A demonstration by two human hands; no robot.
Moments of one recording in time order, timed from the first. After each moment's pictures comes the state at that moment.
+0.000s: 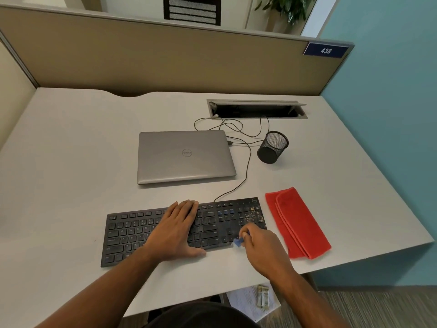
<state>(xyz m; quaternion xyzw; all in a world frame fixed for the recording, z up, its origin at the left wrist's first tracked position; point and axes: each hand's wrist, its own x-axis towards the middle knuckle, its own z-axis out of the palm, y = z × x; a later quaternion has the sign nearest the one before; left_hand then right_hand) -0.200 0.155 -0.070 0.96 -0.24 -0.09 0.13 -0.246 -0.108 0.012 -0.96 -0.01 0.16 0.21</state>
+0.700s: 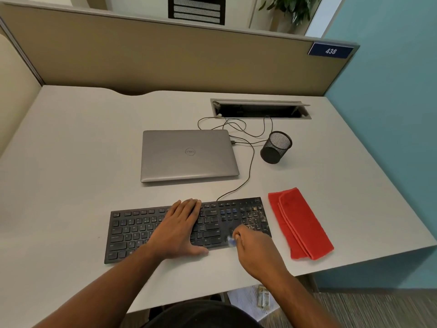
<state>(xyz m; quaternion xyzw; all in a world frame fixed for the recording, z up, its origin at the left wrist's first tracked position) -0.200 0.155 -0.073 0.96 -0.24 -0.08 0.12 -0.253 -0.086 0.014 -0.97 -0.05 0.16 0.19</state>
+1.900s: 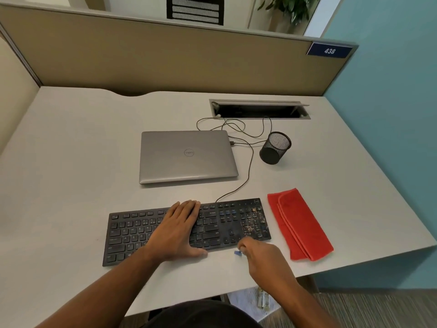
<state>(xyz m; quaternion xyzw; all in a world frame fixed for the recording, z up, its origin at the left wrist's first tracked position) -0.200 0.156 -0.073 0.96 -0.25 -0.08 0.12 -0.269 -0.107 0.007 -0.97 -0.08 0.16 0.16</state>
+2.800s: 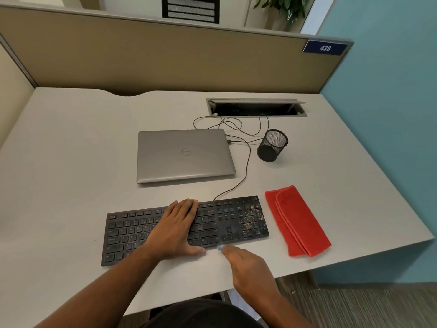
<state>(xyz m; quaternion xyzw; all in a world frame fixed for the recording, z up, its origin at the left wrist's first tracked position) -0.200 0.155 -0.074 0.96 -0.25 -0.08 0.12 -0.299 -0.088 -0.036 -0.97 -0.18 0.02 0.18</state>
